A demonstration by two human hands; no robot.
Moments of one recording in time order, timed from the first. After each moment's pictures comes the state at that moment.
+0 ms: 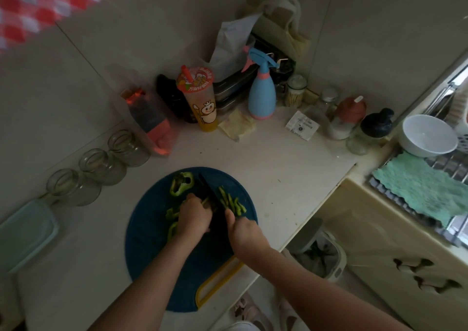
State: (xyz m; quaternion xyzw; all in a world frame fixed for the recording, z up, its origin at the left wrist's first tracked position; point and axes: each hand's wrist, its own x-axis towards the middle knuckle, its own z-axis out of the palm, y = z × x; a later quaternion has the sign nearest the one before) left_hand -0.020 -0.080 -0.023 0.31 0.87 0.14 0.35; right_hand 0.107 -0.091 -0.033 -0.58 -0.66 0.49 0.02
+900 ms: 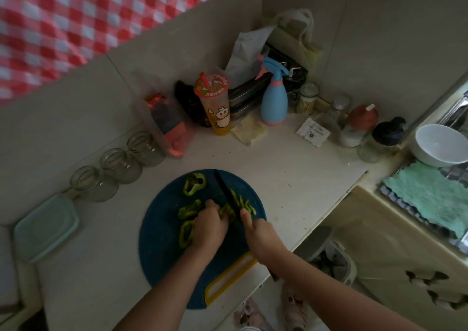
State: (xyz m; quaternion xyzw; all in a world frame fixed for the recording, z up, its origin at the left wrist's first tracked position) left_hand -0.006 -0.107 -0.023 0.41 0.86 0.14 0.27; right_hand 0.122 -0.091 -0.012 -0.55 -0.63 0.54 0.08
